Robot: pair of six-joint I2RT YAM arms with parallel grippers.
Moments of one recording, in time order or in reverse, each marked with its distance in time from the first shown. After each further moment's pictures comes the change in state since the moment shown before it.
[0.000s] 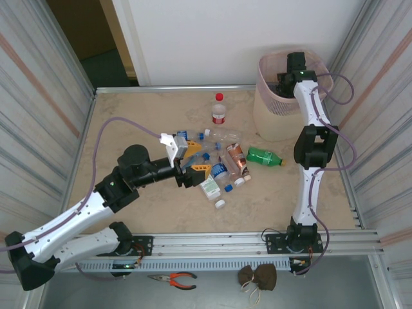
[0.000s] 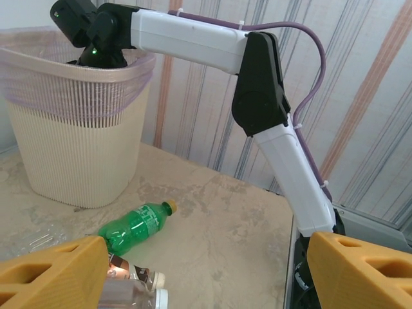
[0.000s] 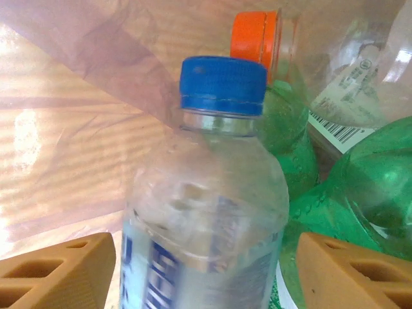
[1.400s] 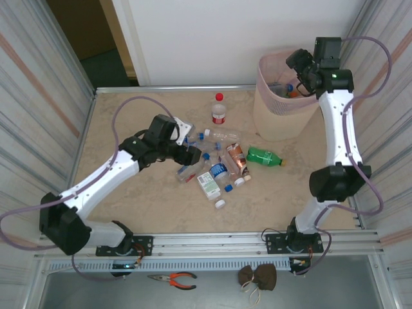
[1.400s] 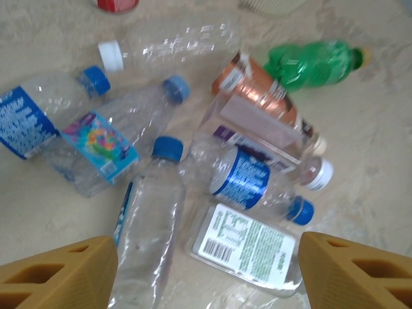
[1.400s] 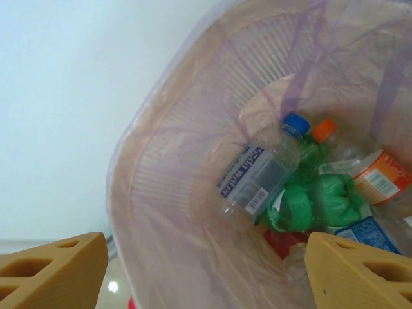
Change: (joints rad) left arm 0.242 0.467 0.330 -0.645 -0.147 0.032; right arm 0.000 -0.584 -0.255 0.015 -0.044 -0.704
